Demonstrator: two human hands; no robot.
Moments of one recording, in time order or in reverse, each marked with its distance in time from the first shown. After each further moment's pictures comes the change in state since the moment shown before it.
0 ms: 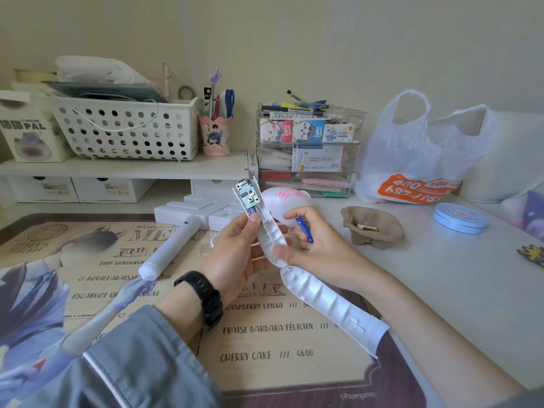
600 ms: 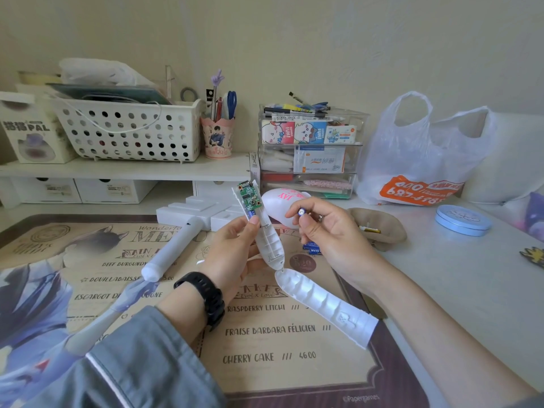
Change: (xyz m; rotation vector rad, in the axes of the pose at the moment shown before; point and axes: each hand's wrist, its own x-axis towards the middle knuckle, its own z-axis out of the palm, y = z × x) left_hand 0.003 -0.002 -0.006 0.034 0.103 0.014; right_hand 0.003 -0.014 -0.005 0.232 0.112 -0.274
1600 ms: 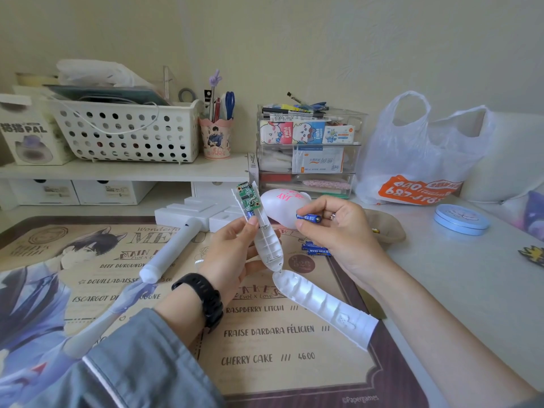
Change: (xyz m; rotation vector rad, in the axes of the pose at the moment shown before) left_hand -0.002 0.002 0.002 -0.011 -0.011 -0.019; right_hand 0.001 -0.007 -0.004 0.078 0.229 0.162
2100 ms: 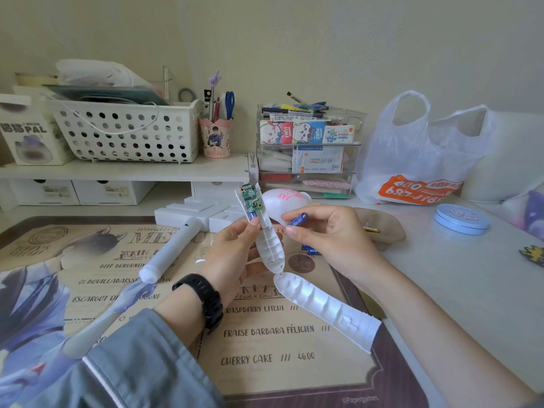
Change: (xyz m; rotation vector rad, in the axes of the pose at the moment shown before) left_hand -0.001 -0.001 0.001 0.027 -0.017 -0.022; right_hand -0.003 -0.001 0.003 -0.100 -0.127 -0.047
